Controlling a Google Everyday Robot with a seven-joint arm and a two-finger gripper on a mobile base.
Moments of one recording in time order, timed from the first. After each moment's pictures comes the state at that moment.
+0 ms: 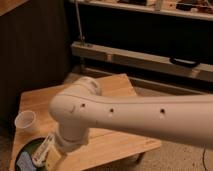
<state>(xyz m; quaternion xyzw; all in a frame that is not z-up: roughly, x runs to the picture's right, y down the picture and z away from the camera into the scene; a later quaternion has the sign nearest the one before) -0.151 0.206 0.487 -0.04 -0.43 -0.82 0.38</state>
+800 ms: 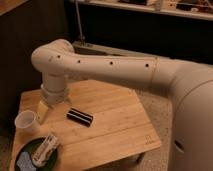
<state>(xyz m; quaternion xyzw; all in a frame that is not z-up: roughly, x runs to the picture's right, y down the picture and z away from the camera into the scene) -0.195 0.074 0.594 -0.04 -0.41 -0.83 0.37</state>
